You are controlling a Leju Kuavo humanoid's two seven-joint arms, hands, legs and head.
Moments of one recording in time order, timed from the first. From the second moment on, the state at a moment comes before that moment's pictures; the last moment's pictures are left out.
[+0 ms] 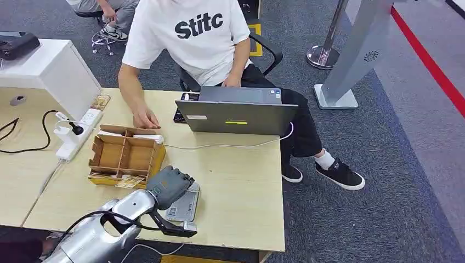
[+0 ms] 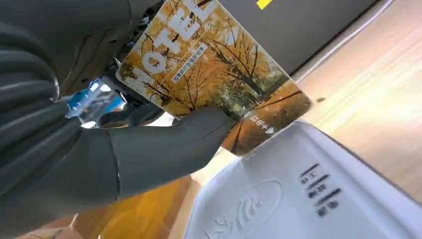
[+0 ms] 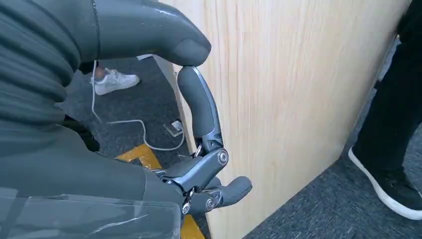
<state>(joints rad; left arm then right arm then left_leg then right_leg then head) -0.38 0.31 -0.79 -1.28 -1.36 0.13 -0.04 -0.15 0.22 -0.96 -0.24 0.00 0.48 -0.36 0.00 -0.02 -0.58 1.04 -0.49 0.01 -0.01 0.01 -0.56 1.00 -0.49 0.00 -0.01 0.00</state>
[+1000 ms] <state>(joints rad) -0.34 0.10 -0.27 -1.45 -1.57 0.32 0.12 -0.16 0.22 -0.93 -0.24 0.03 0.47 -0.34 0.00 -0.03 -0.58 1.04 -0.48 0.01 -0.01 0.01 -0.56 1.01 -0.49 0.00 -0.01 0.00</state>
